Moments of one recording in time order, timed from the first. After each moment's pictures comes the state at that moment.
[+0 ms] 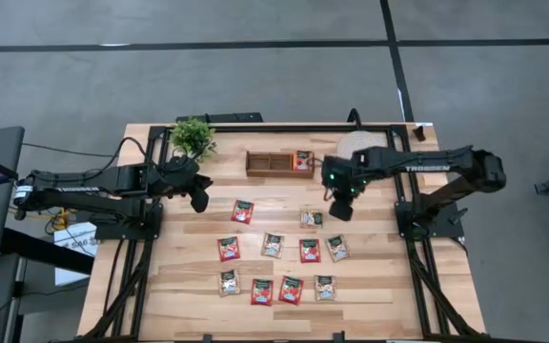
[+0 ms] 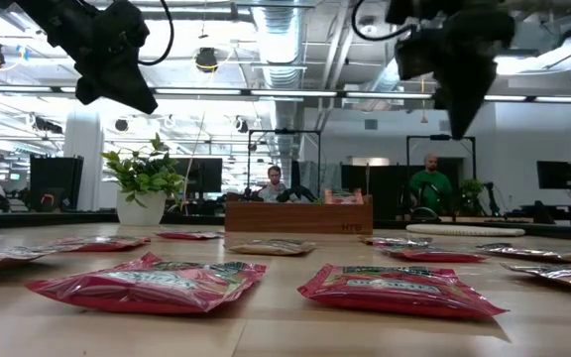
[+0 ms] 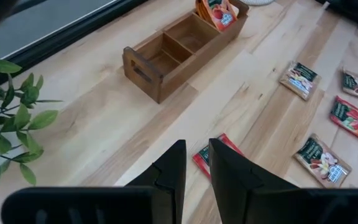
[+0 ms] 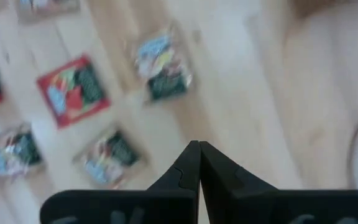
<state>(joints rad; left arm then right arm) 0.09 0.77 0.66 -0.57 -0.34 -0.51 -0.11 1.40 1.11 -1.05 -0.09 0.22</state>
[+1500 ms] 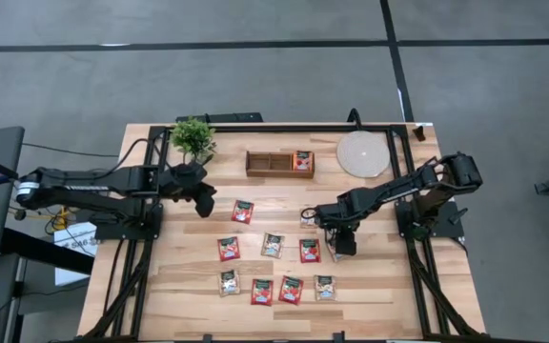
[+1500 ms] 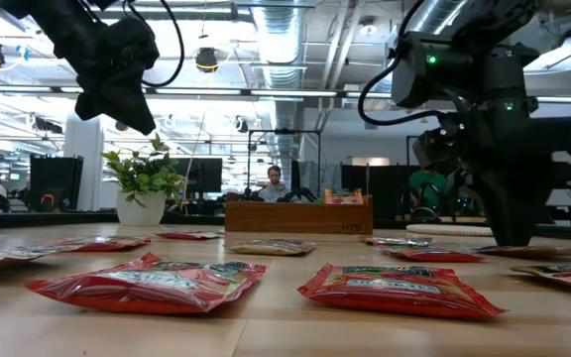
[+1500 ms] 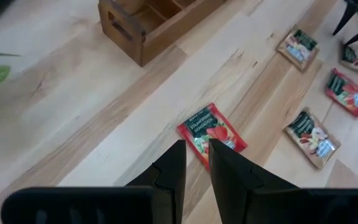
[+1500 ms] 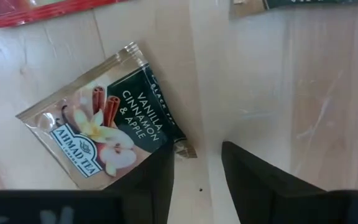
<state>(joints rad) 0.09 0.87 0.65 -0.57 -0.23 -0.60 0.12 1.65 0.82 -0.72 -0.15 0.21</state>
